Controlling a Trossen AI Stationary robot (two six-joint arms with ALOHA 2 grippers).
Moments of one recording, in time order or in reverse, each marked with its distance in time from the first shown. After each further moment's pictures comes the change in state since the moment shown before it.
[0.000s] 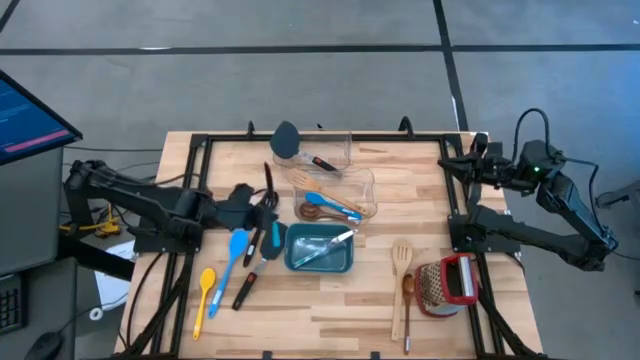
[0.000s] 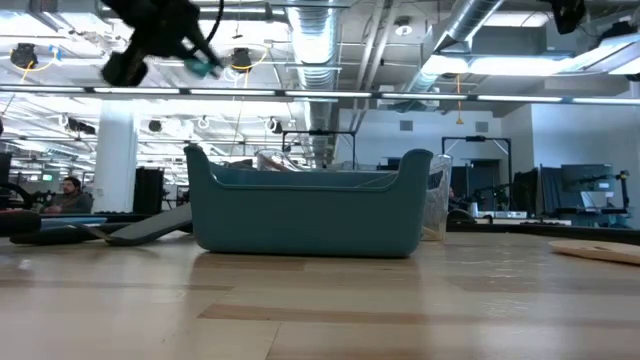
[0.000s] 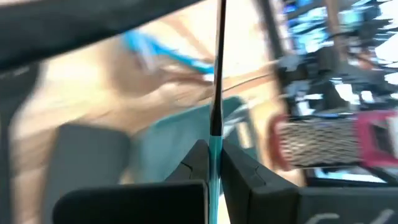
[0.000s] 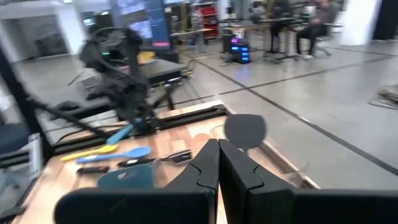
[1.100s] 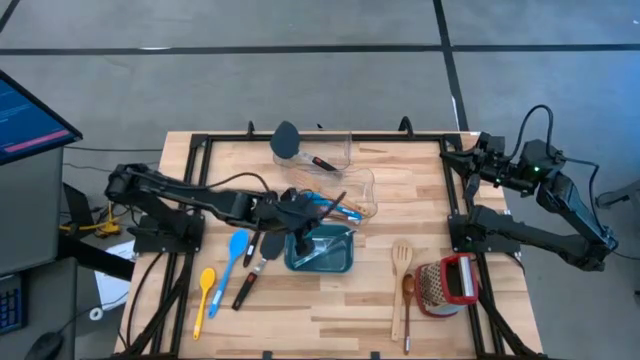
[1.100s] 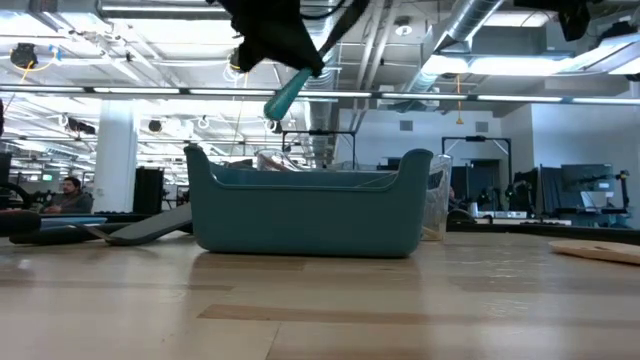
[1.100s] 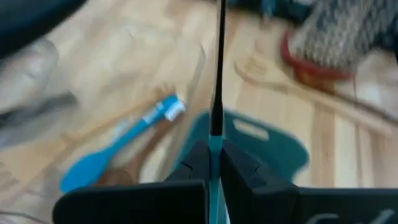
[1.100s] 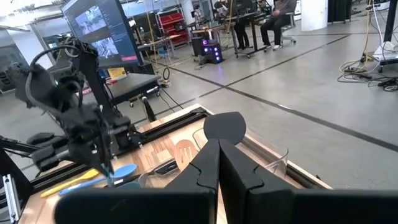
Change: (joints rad) left arm 0.074 0.501 0.408 0.046 0.134 1.013; right arm 0.000 0.000 0.000 0.000 0.123 0.136
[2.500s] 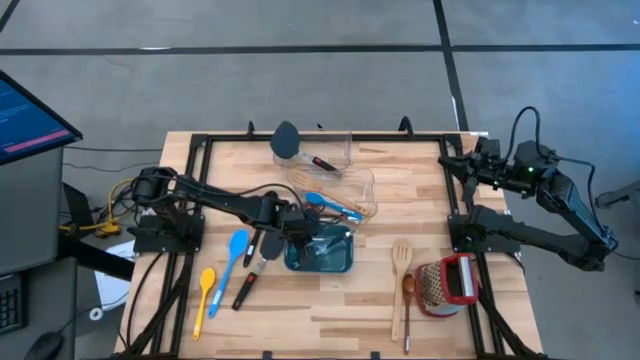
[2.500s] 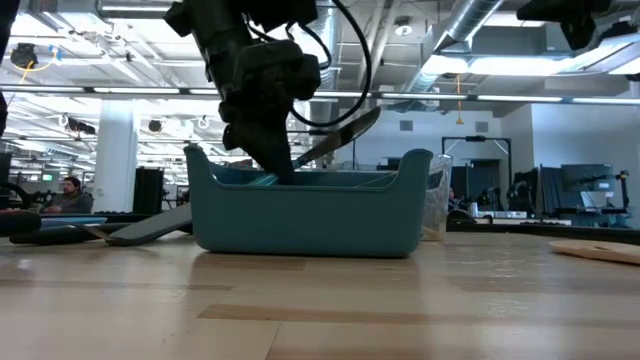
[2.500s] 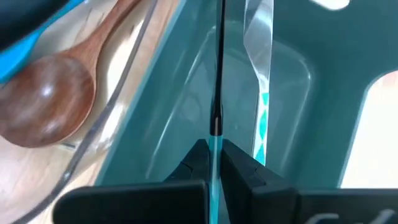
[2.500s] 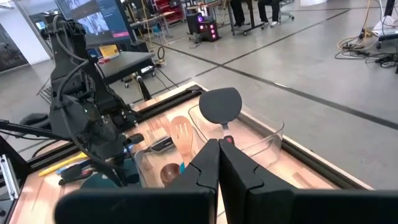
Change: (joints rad) left arm 0.068 0.209 -0.052 -0.081 0.250 -0.082; right arm 0.000 0.000 0.000 -0.099 0.000 0.000
